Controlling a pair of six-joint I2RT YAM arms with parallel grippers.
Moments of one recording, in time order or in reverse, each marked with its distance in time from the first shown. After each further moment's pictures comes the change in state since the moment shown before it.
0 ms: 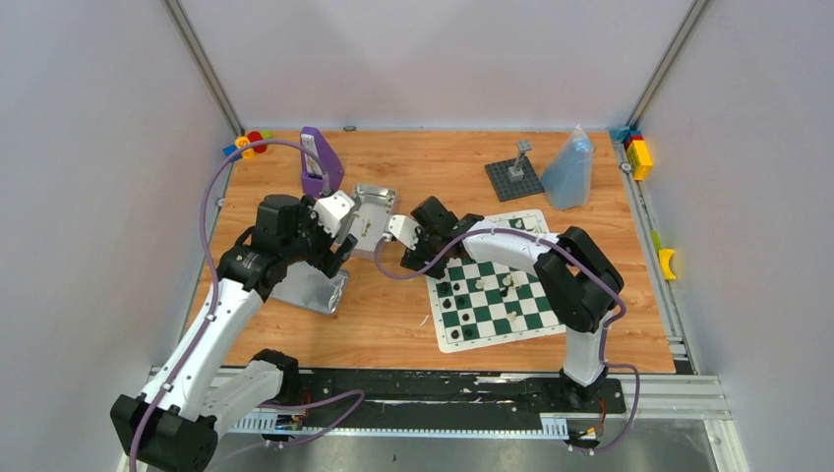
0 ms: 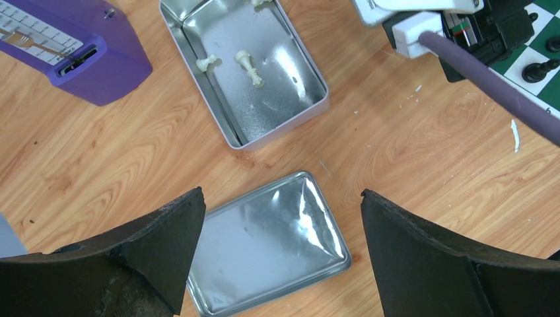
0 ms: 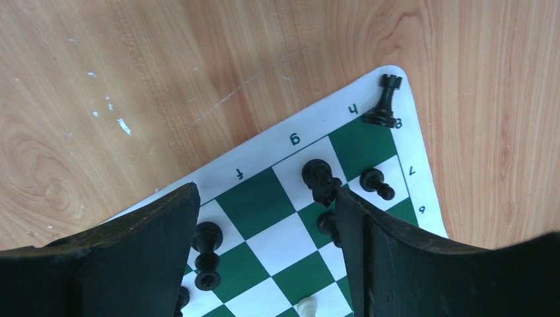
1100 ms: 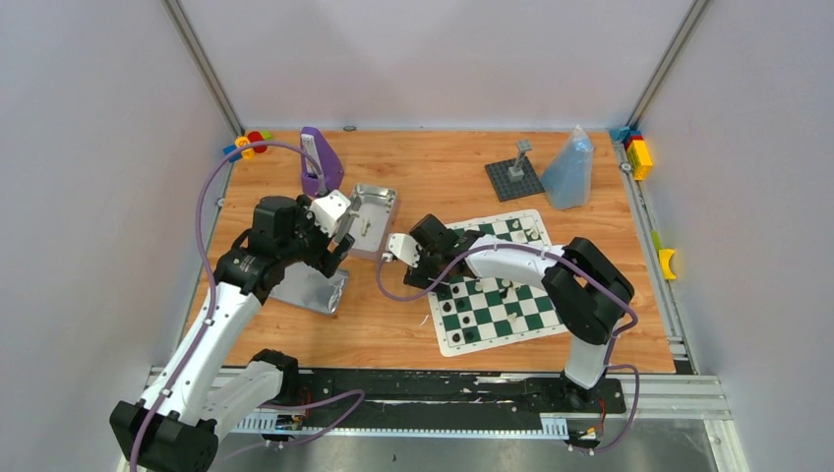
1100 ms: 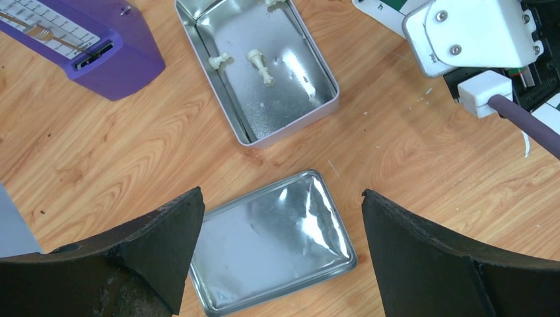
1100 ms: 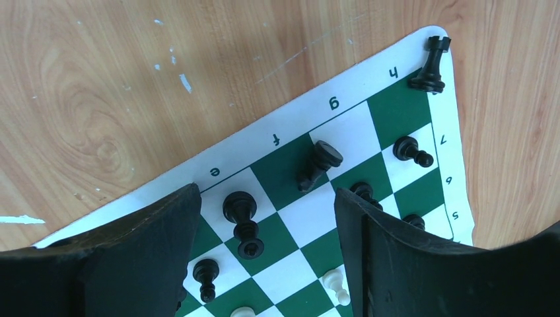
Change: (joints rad) left arm 0.014 -0.023 -0.010 0.008 -0.014 -0.004; right arm 0.079 -0.080 -0.126 0.014 0.066 0.008
